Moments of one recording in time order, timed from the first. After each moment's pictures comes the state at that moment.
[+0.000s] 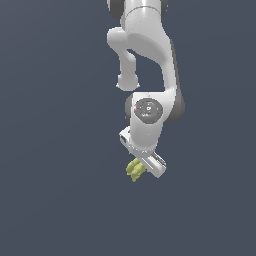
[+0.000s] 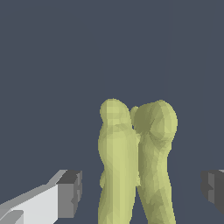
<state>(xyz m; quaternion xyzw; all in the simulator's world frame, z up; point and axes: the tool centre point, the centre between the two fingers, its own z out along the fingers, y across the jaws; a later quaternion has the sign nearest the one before) 0.077 0.048 0.108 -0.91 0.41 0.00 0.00</state>
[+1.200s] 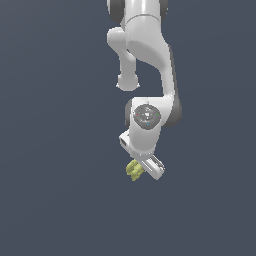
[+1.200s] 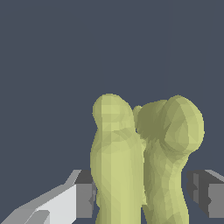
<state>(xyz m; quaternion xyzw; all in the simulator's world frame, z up) 0.077 0.047 0.088 -0.91 0.41 0.00 0.00</state>
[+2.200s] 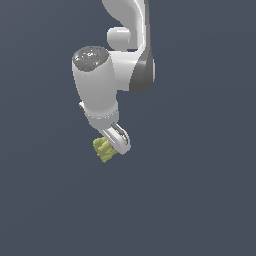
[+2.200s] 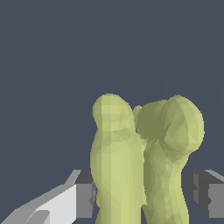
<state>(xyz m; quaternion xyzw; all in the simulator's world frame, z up) 0.043 -0.070 0.212 -0.91 0.41 0.00 0.00</state>
